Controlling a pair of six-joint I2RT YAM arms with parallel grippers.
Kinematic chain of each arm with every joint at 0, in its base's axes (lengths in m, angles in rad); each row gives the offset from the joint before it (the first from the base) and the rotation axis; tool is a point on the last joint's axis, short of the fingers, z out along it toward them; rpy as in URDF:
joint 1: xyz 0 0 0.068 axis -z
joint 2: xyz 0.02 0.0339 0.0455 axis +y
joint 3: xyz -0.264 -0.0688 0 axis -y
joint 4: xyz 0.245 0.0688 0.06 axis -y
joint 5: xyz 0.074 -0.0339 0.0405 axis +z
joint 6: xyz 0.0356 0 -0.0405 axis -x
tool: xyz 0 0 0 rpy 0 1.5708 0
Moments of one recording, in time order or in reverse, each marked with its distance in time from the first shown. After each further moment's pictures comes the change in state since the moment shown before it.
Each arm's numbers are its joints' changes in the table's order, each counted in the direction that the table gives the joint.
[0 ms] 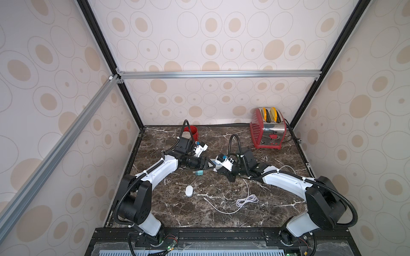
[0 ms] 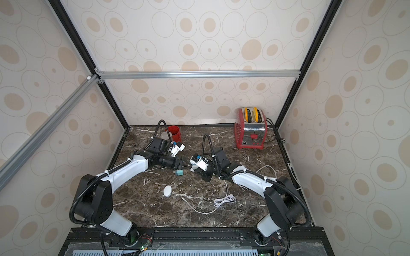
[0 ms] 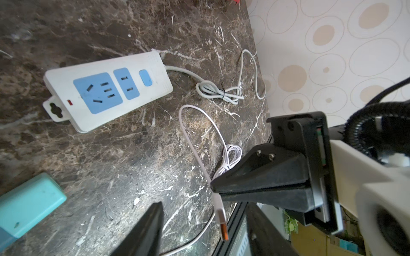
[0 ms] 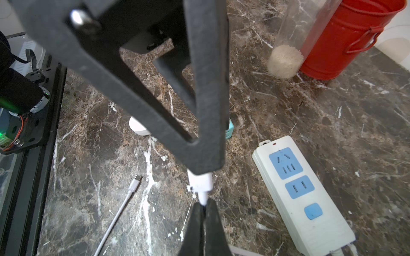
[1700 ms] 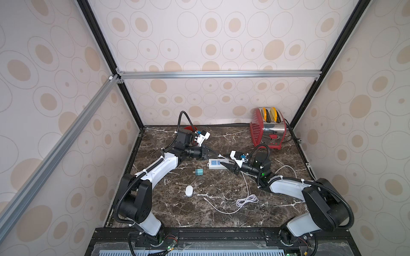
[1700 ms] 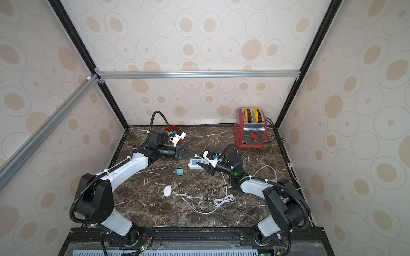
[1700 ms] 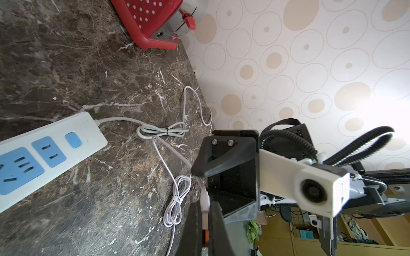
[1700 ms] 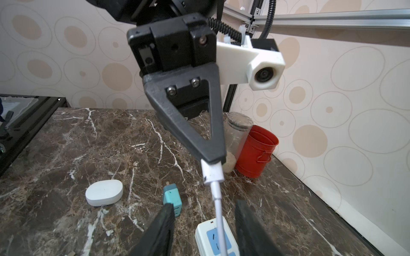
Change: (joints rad) left arm -0.017 0.009 0.058 0.338 -0.201 0.312; right arm 0.136 -0.022 -0.319 0.964 0.157 -0.068
